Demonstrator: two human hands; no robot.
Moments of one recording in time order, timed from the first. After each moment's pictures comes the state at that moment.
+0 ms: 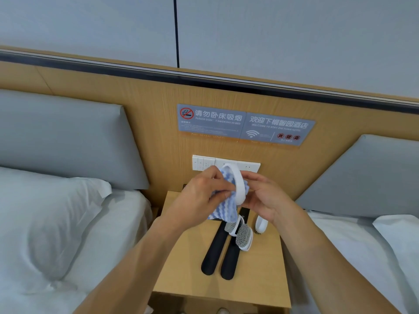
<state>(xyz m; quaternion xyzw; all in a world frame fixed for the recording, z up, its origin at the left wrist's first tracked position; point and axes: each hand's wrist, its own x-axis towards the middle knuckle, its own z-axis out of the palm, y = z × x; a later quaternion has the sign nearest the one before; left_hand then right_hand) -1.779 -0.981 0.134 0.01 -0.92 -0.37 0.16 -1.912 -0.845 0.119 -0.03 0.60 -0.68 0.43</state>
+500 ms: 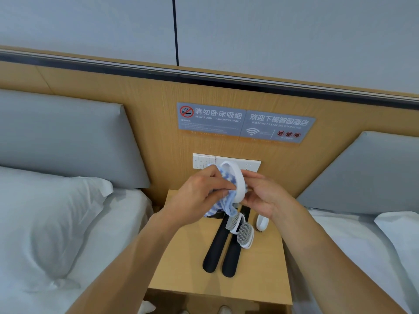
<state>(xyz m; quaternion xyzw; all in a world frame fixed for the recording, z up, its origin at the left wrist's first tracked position) -1.773 -0.986 0.138 -0.02 -0.92 -0.37 0.15 -1.911 -0.852 0.120 0.04 0.58 -0.68 0.45</state>
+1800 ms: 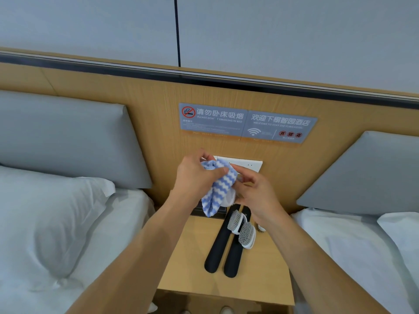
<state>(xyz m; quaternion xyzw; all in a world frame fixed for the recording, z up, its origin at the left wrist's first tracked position) -1.805 -0.996 0.140 0.31 -0.76 -0.54 0.17 -1.886 -0.854 0.104 -0.17 0.67 -0.66 0.30</state>
